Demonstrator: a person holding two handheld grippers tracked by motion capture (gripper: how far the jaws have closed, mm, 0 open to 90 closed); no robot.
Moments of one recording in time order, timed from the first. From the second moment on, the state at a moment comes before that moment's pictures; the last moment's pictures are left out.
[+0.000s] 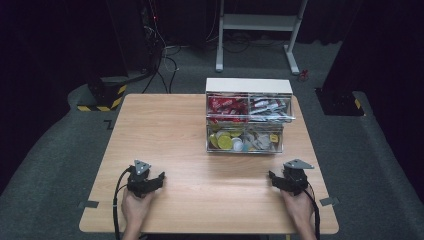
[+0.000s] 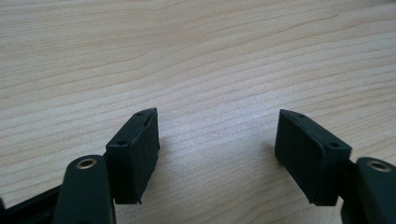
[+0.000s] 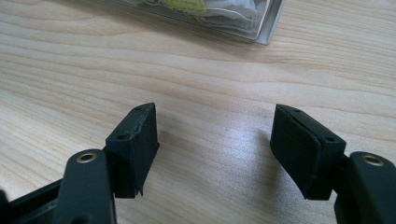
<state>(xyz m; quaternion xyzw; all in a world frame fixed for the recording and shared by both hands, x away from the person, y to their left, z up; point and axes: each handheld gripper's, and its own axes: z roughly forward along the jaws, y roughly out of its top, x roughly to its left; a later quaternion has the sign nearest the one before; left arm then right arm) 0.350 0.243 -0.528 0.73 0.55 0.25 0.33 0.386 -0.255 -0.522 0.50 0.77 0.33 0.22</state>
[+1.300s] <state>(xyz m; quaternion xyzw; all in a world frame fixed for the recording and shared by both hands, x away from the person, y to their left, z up) 0.348 0.241 -0.528 0.73 0.54 0.25 0.33 0.378 -0.249 -0.504 0.47 0.75 0.42 0.20</state>
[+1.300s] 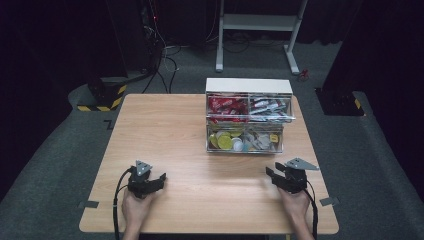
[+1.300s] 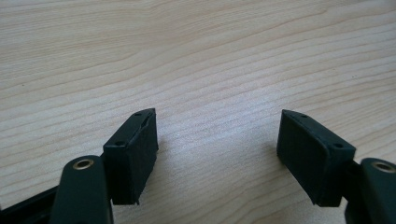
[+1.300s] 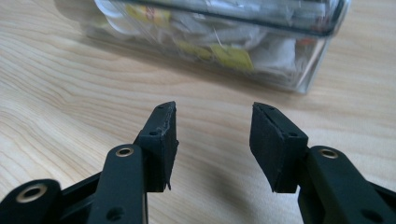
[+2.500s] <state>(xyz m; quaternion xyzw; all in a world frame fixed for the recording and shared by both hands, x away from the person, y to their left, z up) 0.348 0.240 -0.528 0.74 0.54 0.24 0.33 0.389 -0.232 -0.458 0.43 0.76 0.46 0.17</state>
